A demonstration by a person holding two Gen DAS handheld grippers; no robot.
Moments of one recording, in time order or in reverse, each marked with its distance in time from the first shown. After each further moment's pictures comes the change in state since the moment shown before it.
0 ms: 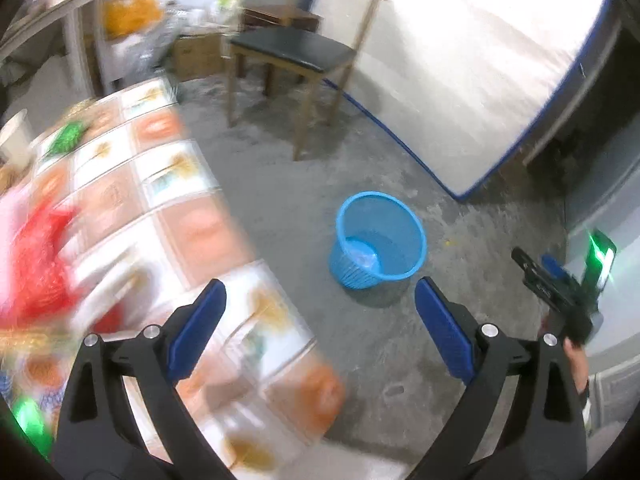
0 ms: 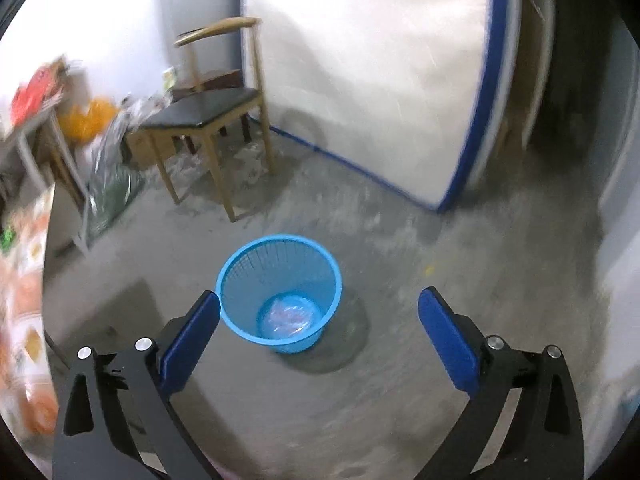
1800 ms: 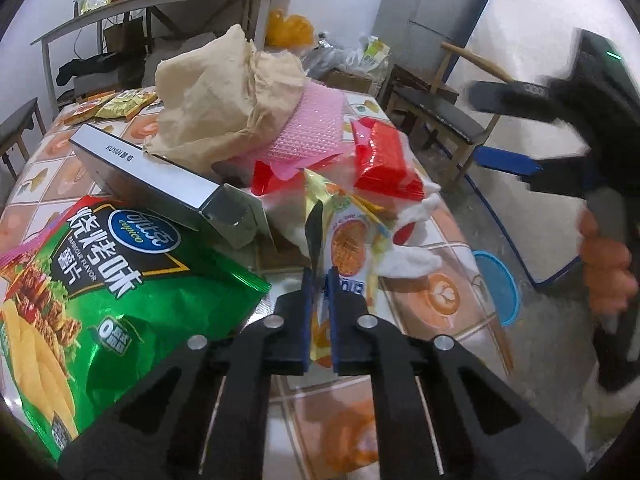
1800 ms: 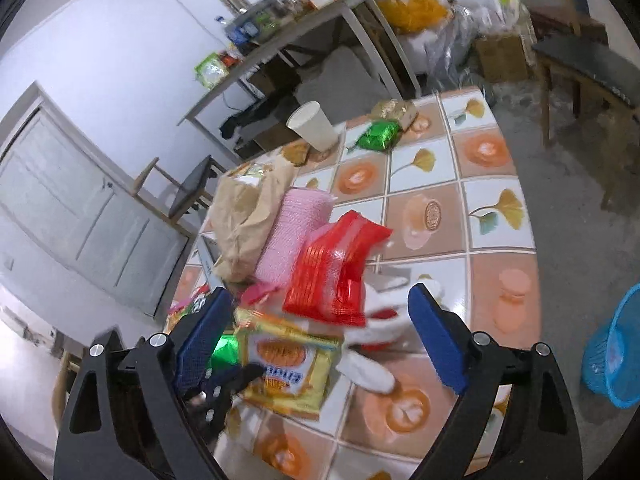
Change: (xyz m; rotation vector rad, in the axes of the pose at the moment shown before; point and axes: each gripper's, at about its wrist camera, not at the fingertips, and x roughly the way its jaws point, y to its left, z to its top) left arm -0.080 0.161 -0.117 -0.287 -0.239 0.259; right arm -0.080 0.391 0.036 -0.358 0.401 1.078
